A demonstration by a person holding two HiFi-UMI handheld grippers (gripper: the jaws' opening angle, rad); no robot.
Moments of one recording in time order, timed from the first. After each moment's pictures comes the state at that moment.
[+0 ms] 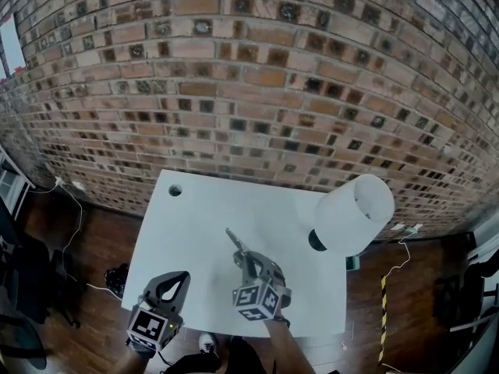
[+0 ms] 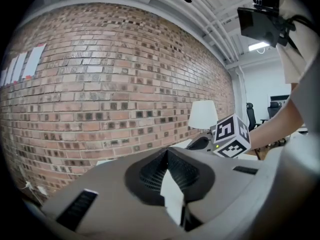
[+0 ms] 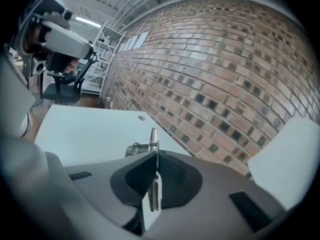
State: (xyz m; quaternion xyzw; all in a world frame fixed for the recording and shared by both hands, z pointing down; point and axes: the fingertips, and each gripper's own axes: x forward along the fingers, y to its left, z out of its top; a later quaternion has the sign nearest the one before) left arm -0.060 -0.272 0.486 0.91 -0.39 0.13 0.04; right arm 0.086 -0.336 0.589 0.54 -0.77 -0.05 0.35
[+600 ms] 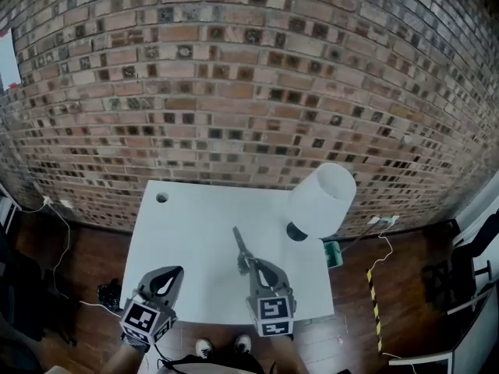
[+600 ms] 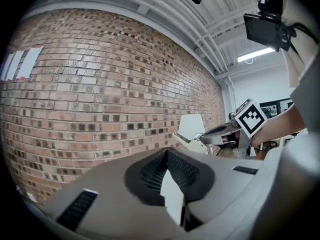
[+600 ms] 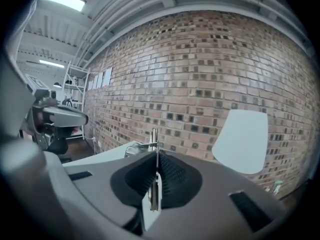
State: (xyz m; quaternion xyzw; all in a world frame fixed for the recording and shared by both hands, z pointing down) left arm -0.067 -0.235 0.451 0.93 -0.35 0.08 -0.01; right arm 0.116 -0.233 0.471 0.63 -0.76 0.04 0.15
